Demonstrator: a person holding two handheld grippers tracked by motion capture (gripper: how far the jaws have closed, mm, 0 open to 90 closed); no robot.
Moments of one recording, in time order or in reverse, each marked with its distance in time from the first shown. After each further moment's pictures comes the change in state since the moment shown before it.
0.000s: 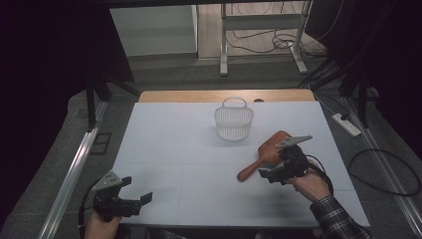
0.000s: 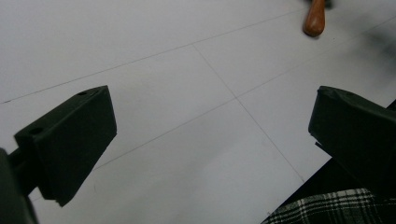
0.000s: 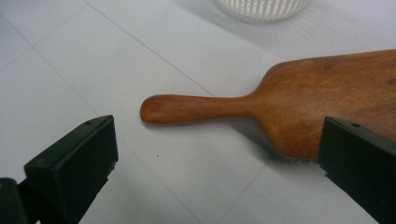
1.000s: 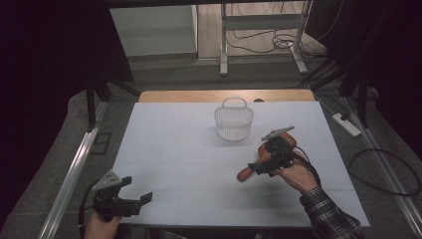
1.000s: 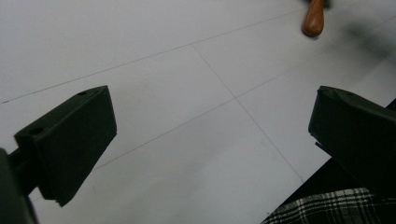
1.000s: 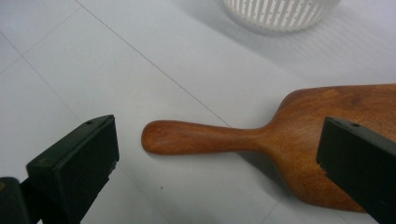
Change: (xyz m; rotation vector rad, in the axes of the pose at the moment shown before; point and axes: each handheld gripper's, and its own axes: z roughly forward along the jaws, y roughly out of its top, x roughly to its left) left arm 0.001 0.000 0.000 0.000 -0.004 -0.002; right arm 0.006 0.031 0.027 0.074 -0.002 -0.007
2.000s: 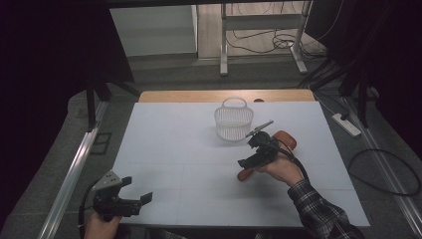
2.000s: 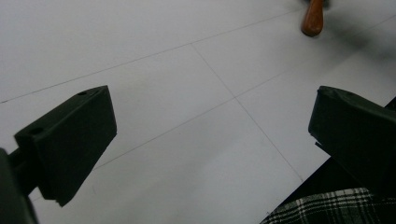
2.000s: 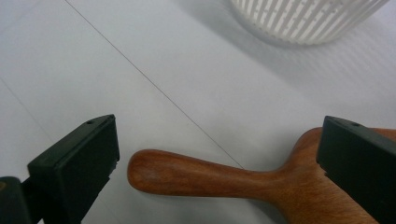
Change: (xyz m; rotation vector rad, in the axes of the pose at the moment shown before) left arm 0.000 0.000 0.000 0.001 -0.004 0.001; right arm 0.007 0.027 0.037 0.095 -0.036 -0.057
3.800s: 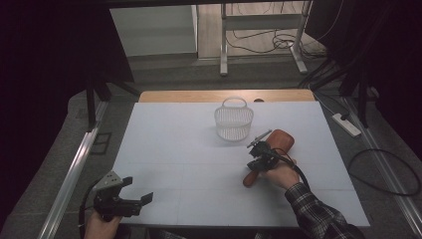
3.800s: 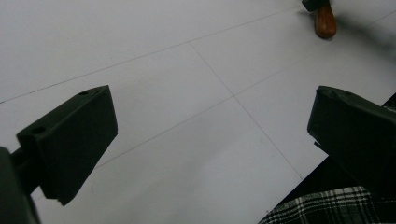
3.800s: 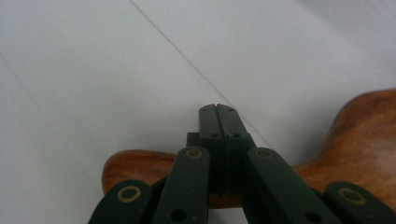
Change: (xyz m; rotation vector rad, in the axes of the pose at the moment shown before) left arm -0.001 0.001 0.001 0.010 -0.004 0.012; right arm -0.008 -0.028 0.026 0.089 0.078 -0.040
